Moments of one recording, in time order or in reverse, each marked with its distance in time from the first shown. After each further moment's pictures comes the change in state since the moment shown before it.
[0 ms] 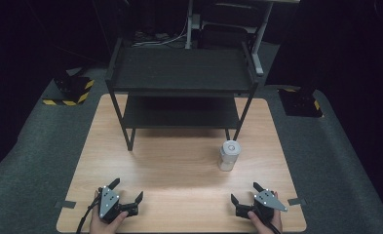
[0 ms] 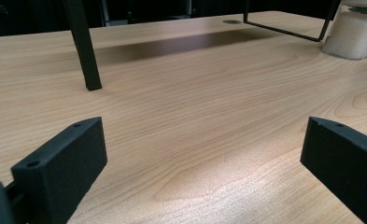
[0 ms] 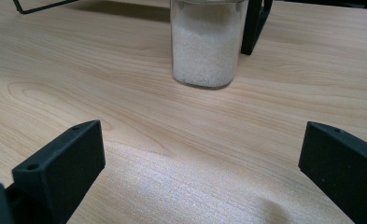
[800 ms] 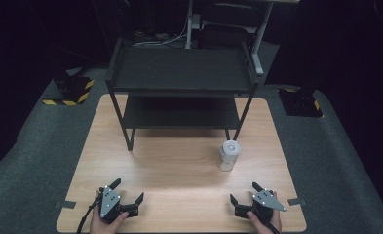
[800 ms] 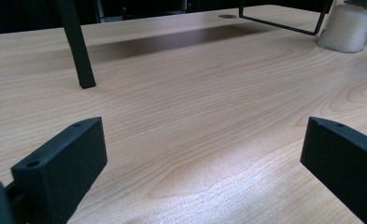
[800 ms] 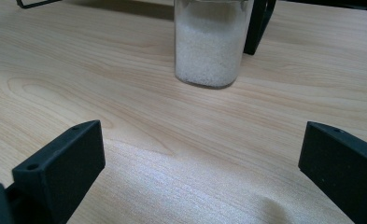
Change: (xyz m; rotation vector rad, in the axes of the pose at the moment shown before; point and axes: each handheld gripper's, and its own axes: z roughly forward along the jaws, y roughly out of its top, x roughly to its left) left arm 0.001 0.003 0.000 0.018 -0.017 0.016; right arm 0.001 0.001 0.002 0.003 0.003 -0.022
